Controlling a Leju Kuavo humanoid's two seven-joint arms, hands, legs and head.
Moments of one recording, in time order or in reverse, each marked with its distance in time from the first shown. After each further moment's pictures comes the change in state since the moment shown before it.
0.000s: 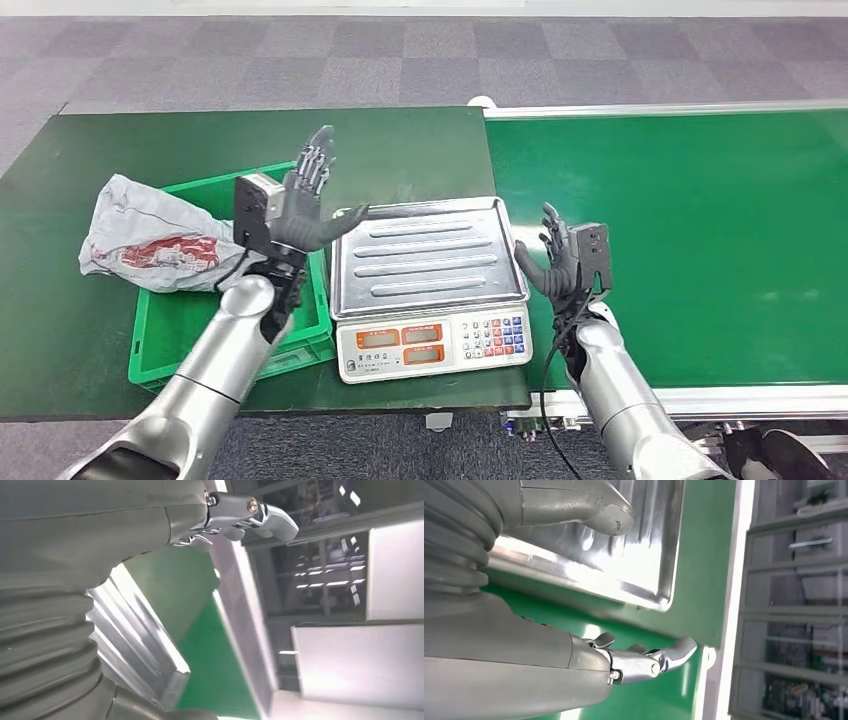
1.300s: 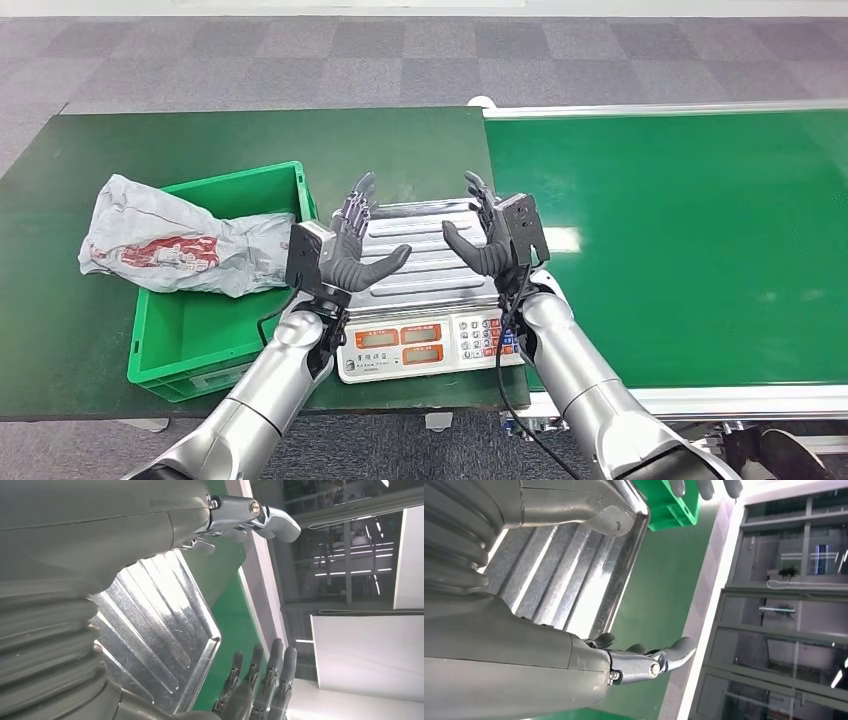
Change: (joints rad) left arm 0.051 -0.138 0.025 0.191 -0.084 -0.039 -0.130; right arm -0.085 0.087 0.231 -0.059 -0.045 -0.017 0.038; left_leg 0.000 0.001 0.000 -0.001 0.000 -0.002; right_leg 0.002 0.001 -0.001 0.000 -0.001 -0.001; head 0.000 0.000
